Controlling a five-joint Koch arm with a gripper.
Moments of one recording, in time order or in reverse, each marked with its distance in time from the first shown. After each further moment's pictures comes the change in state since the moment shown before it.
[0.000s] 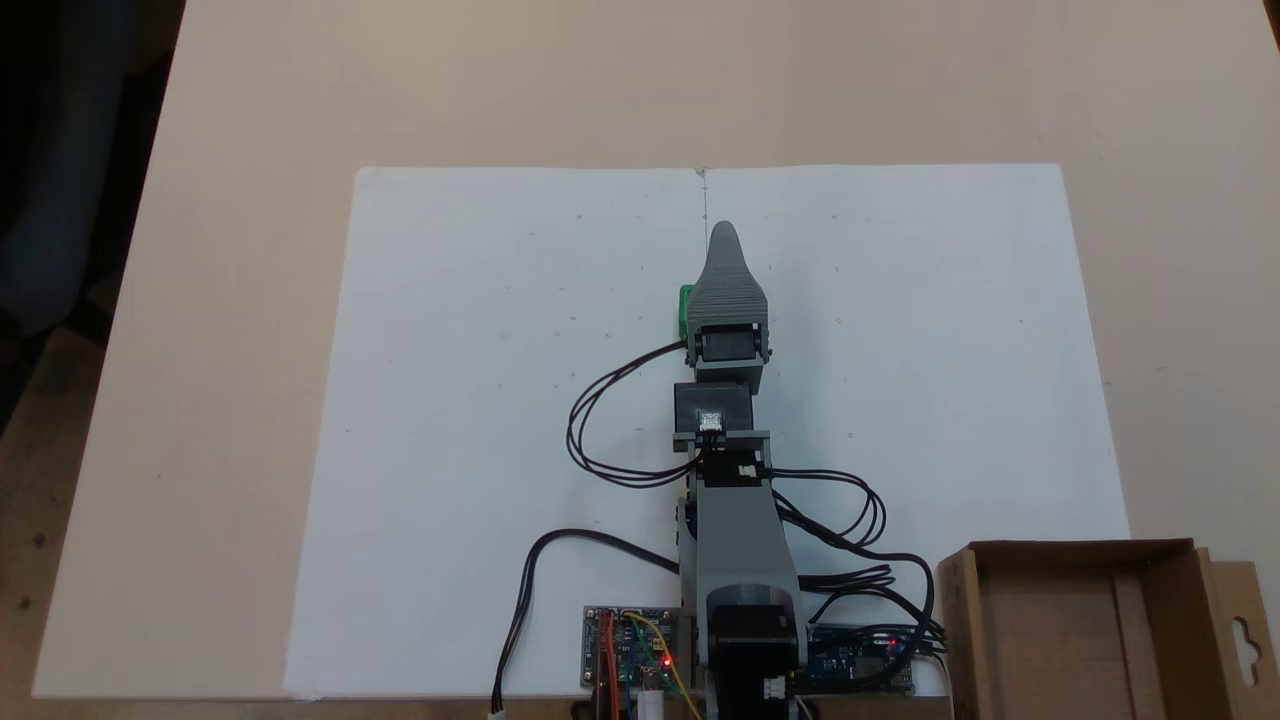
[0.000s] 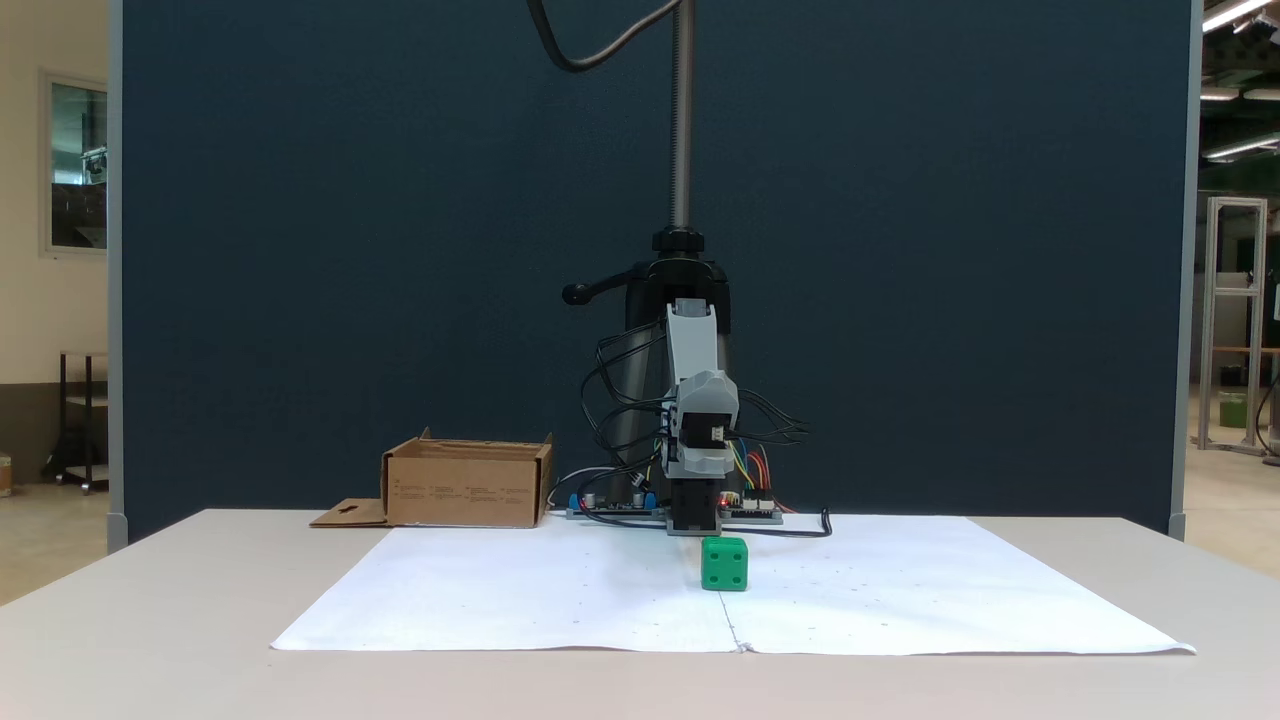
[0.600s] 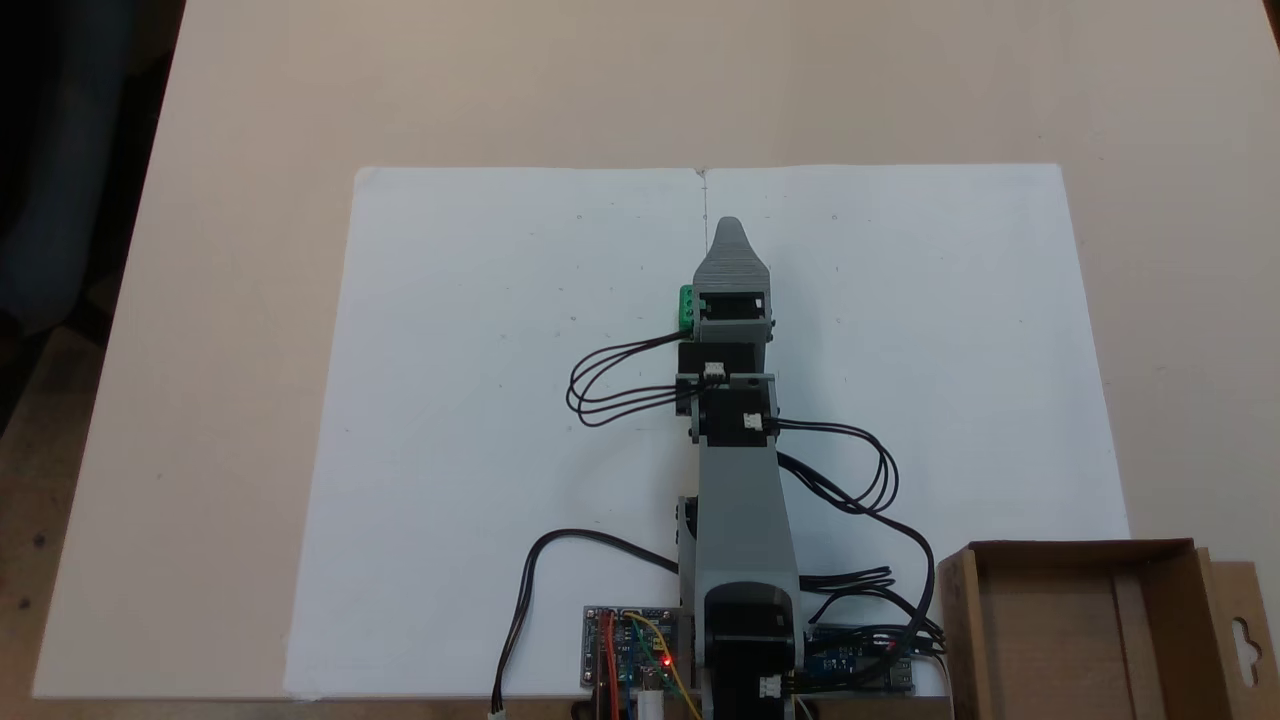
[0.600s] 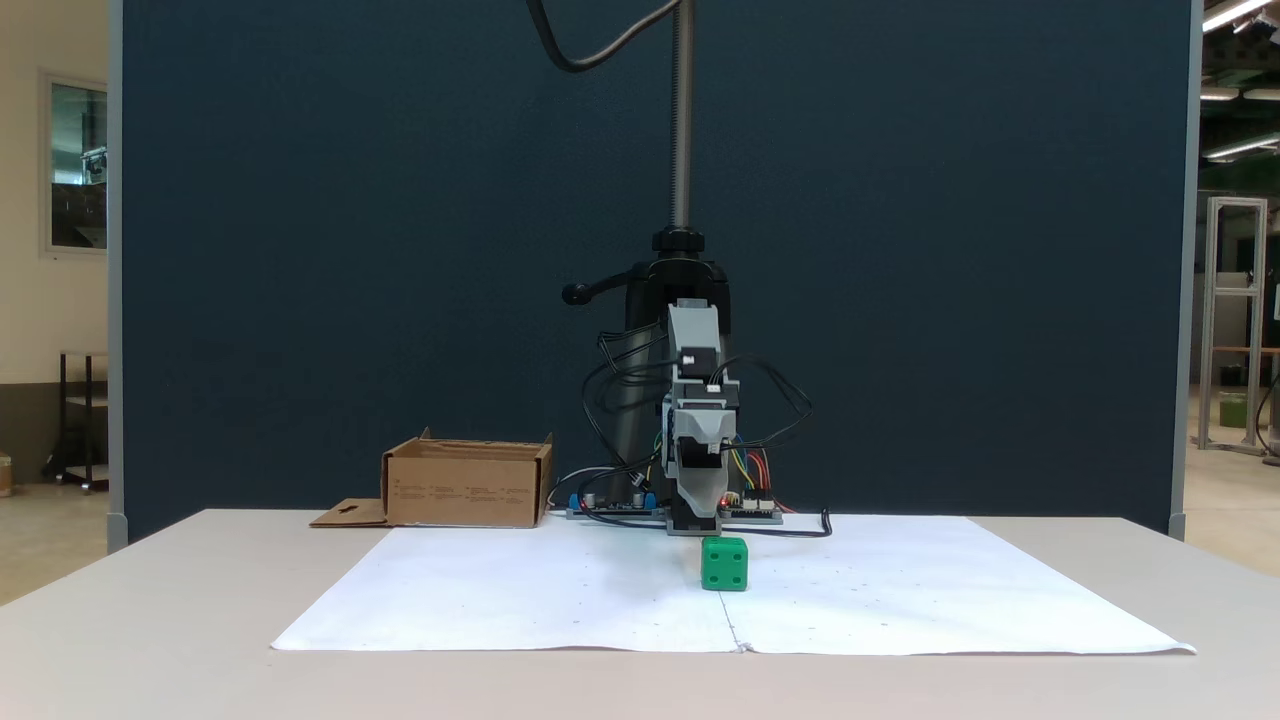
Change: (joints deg) arm 1.1 0.0 -22.6 53.0 0.0
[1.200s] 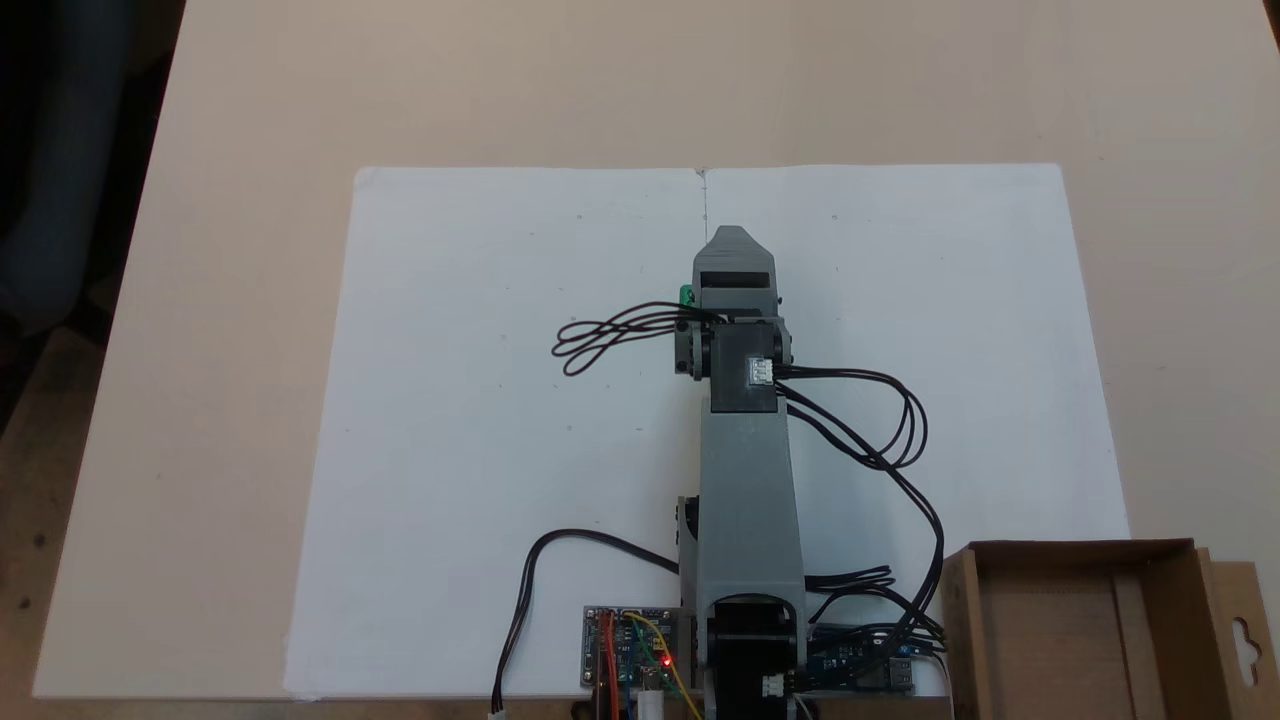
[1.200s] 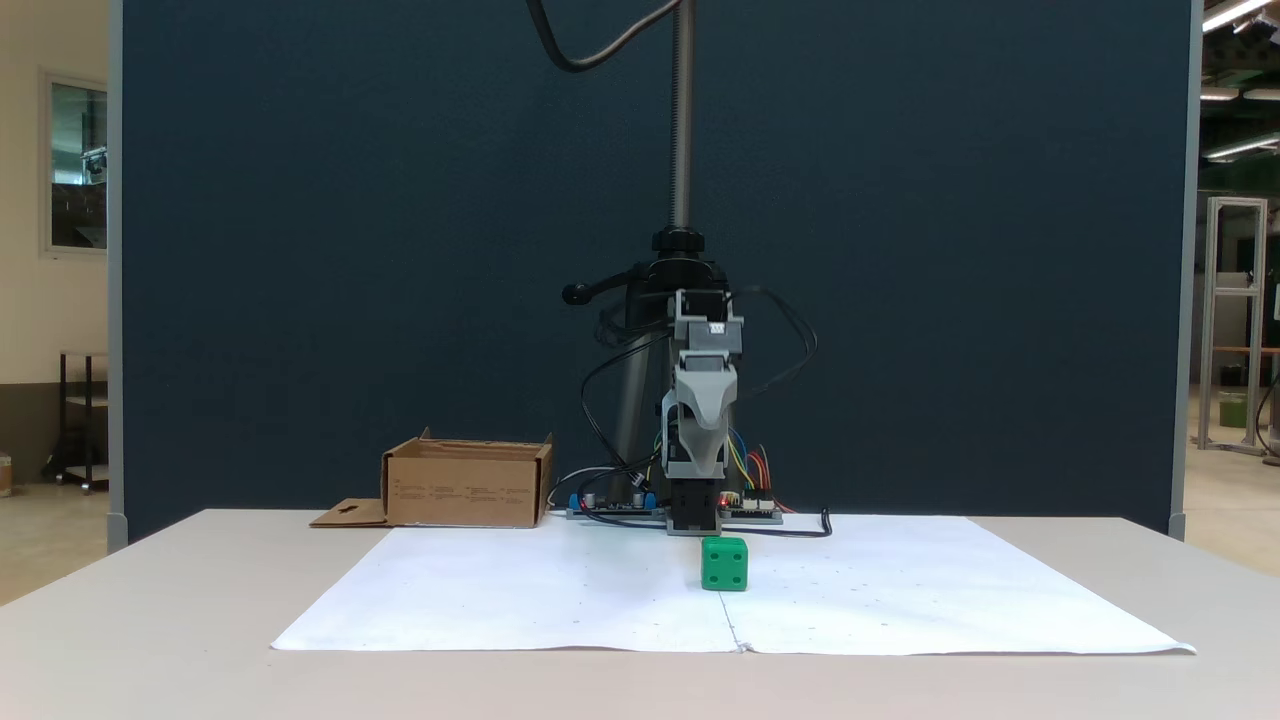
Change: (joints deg) arm -0.6 -1.1 -29.3 51.1 1.6
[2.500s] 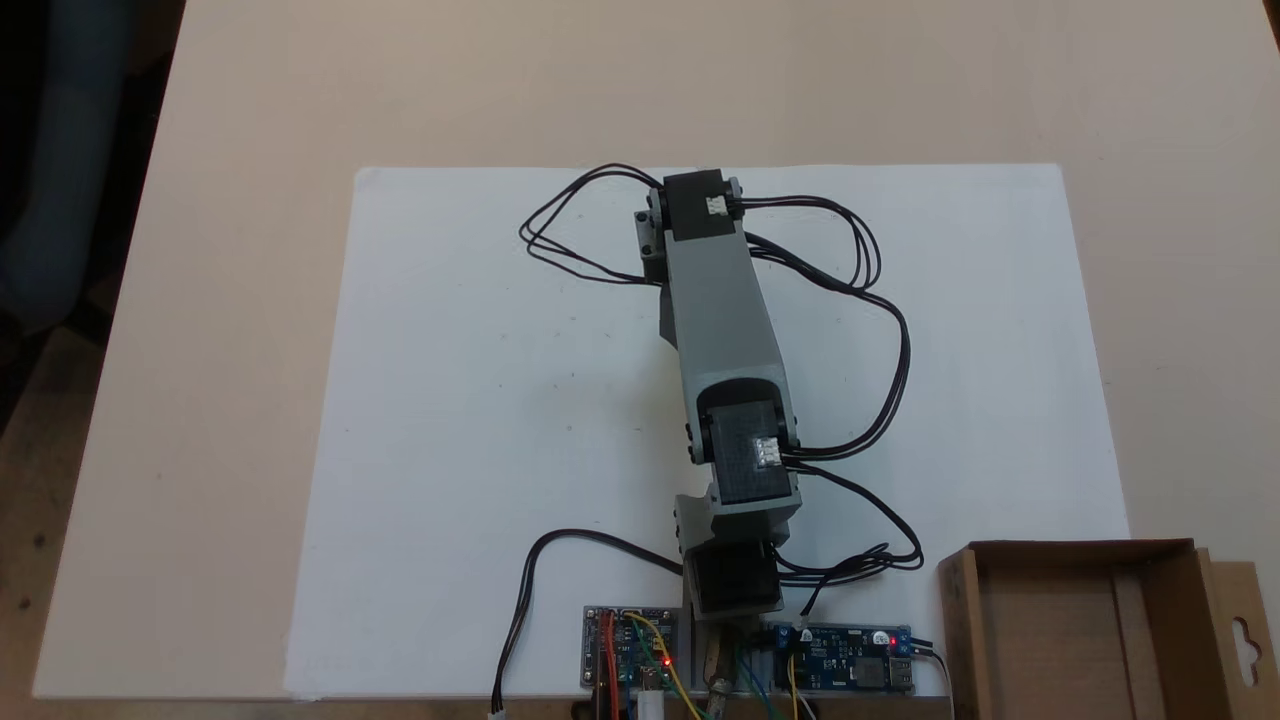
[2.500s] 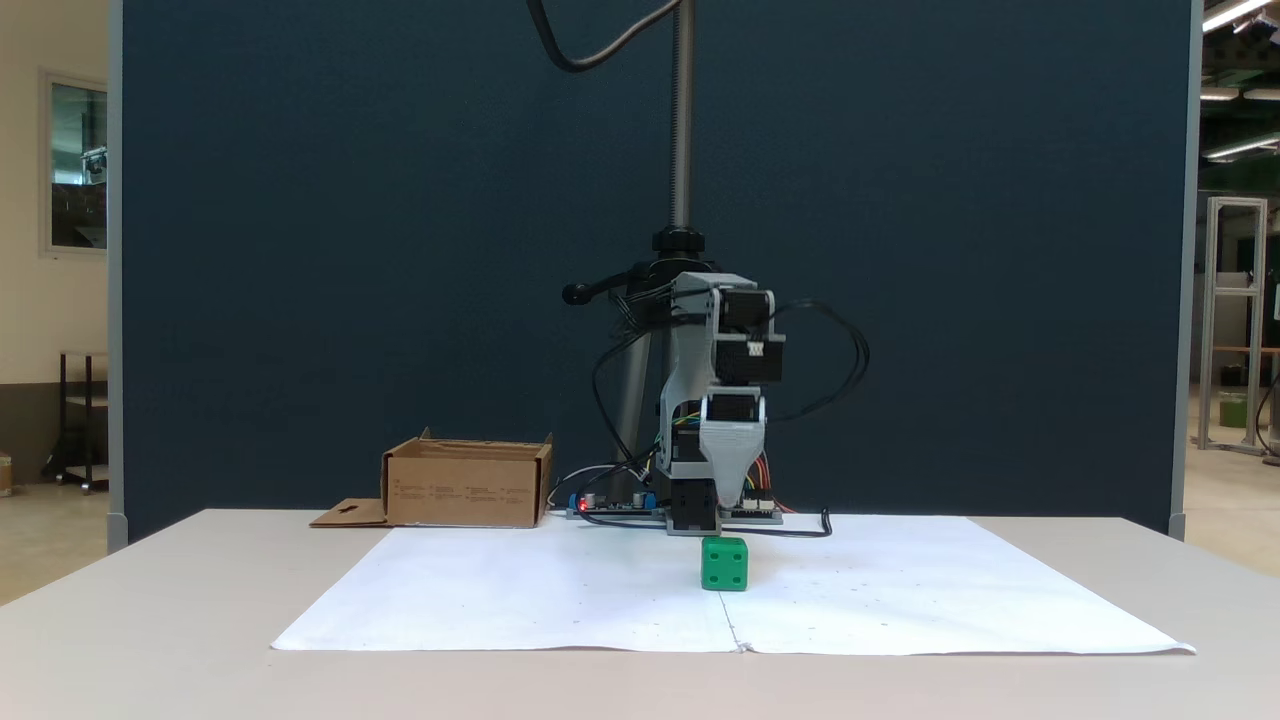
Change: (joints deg) arm -7.6 -37.4 -24.3 24.6 14.2
